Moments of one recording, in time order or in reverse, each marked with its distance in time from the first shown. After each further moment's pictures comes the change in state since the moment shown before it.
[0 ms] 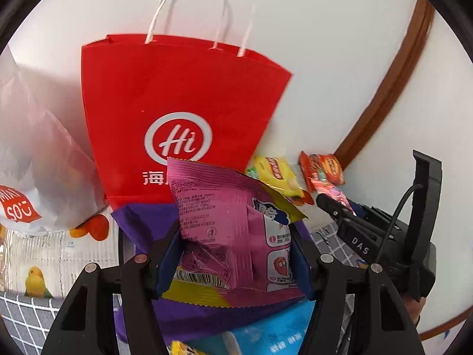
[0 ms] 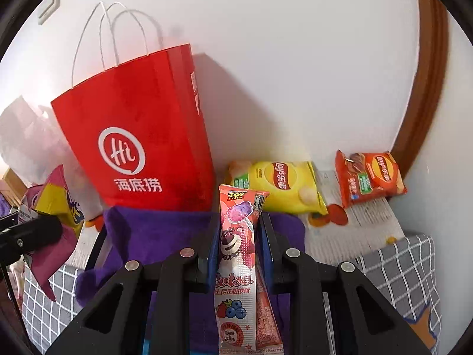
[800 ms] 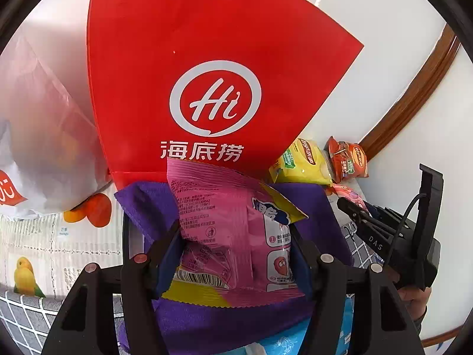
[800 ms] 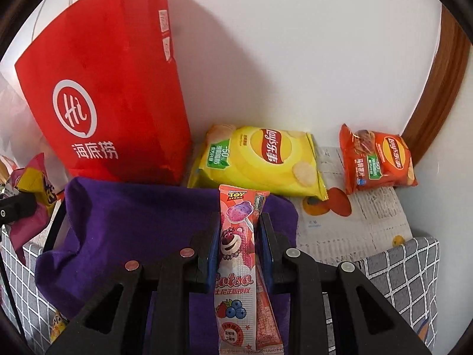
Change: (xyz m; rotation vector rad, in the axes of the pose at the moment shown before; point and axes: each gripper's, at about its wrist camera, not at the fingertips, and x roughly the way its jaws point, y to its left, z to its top) left arm 0.052 0.038 -0.006 -0.073 0.109 0.028; right arm 0.061 -0.027 -0.018 -0.050 0.138 -0.025
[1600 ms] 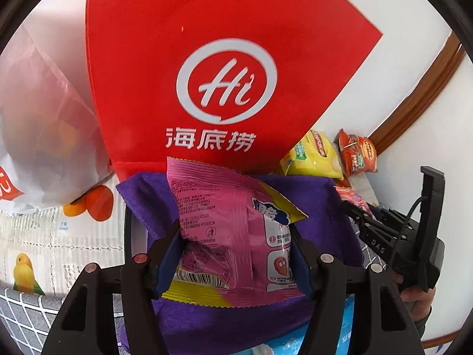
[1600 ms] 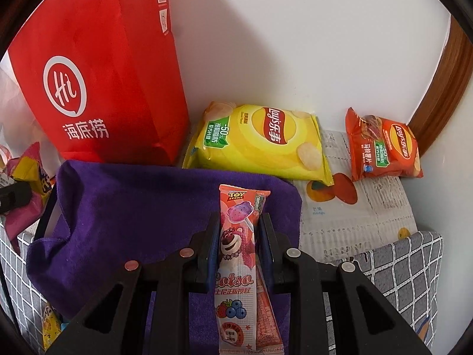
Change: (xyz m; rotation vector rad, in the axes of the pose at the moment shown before) left arm 0.019 0.003 0.000 -0.014 0.054 0.032; right arm 0.018 0.002 -0.005 -0.023 0.071 -0.008
